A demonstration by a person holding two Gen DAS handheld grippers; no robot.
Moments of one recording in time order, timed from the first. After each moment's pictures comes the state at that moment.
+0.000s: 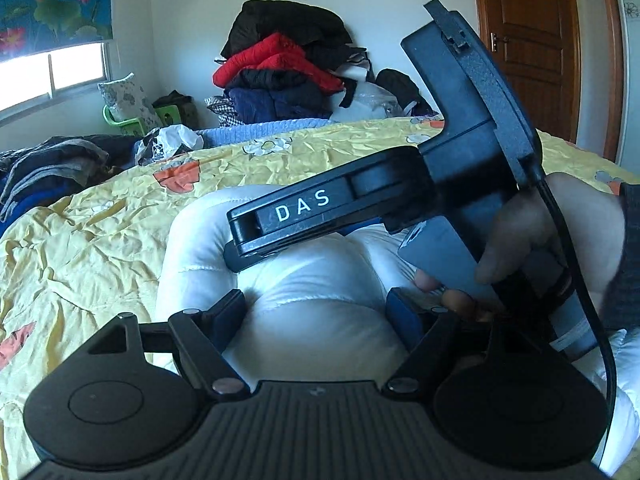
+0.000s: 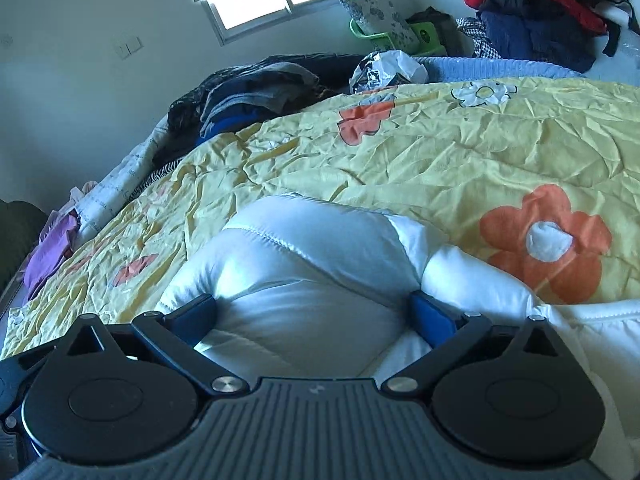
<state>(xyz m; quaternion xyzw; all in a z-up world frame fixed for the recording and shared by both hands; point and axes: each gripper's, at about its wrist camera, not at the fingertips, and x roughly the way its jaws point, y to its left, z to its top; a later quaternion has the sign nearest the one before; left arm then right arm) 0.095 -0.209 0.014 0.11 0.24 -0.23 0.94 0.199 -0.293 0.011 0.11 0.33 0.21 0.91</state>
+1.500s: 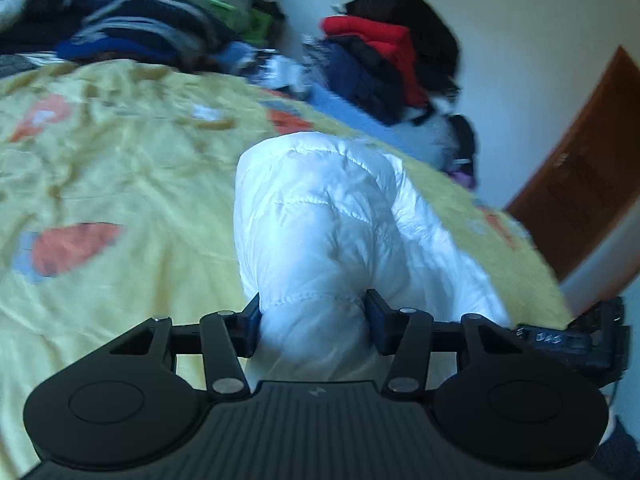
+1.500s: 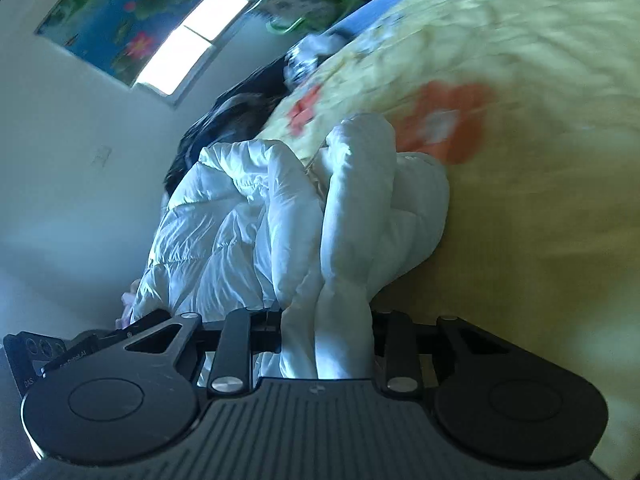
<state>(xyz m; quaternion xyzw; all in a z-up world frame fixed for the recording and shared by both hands) 0.168 -0.046 0.060 -0.16 0.37 -0.18 0.90 0.172 -0.362 -0.001 0.36 0.38 0.19 0.83</state>
